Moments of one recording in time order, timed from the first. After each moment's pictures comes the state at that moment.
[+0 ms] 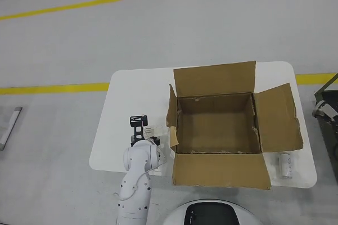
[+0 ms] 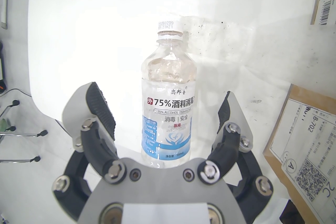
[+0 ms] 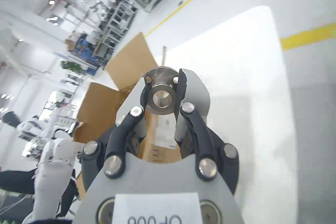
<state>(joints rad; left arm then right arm) 1.10 -1.61 -1.37 -1.60 1.78 0.20 -1.16 -1.59 -1.32 2.20 -2.03 -0.31 -0.13 0.76</state>
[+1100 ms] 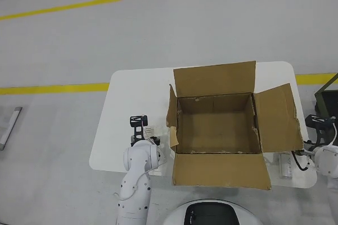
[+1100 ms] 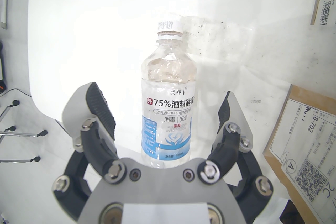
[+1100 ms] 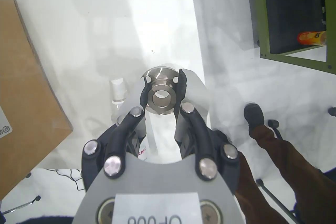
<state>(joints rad) 1.10 -1.61 -1.37 -1.60 1.78 0.20 -1.16 -1.44 -1.27 1.81 -1.91 -1.22 0.29 1.24</state>
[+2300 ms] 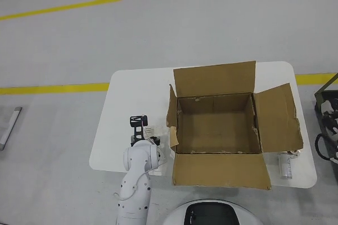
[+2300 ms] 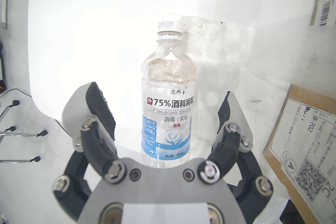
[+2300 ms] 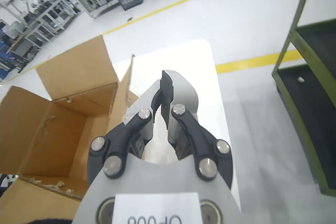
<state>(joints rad) 1.10 -1.61 -1.37 -1.60 1.78 0.20 -1.16 -1.65 -1.29 2.00 -2.19 -0.73 -0.04 0.43</state>
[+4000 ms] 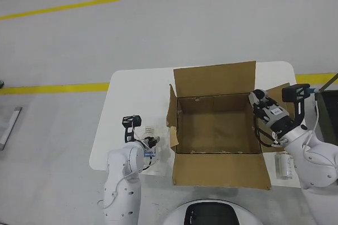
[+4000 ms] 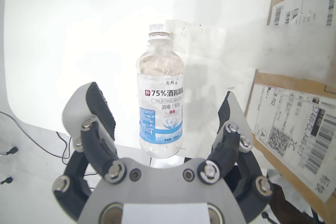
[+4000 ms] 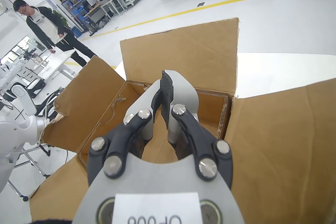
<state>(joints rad) 1.15 -1.59 -1.52 -1.74 1.54 0.01 -1.22 -1.38 -1.27 1.59 -2.04 -0.78 -0.11 0.45</state>
